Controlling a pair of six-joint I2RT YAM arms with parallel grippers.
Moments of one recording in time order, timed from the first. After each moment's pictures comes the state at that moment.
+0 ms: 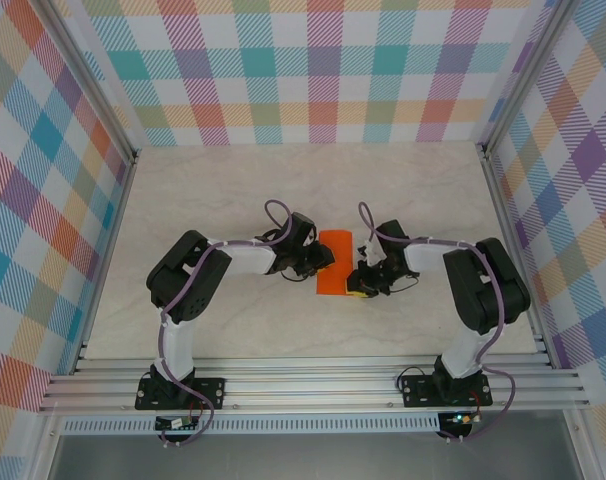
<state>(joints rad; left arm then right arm) -0.67 1.99 1.12 0.02 0.35 -1.08 0.36 1.73 0.81 -0.42 -0.71 0.45</state>
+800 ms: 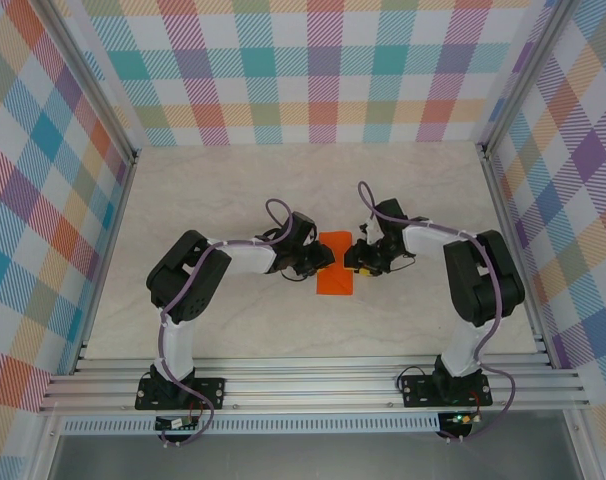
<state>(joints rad) -0.67 1.99 1.13 0.00 0.35 -1.05 0.34 1.81 1.02 -0.49 -0.57 0.45</state>
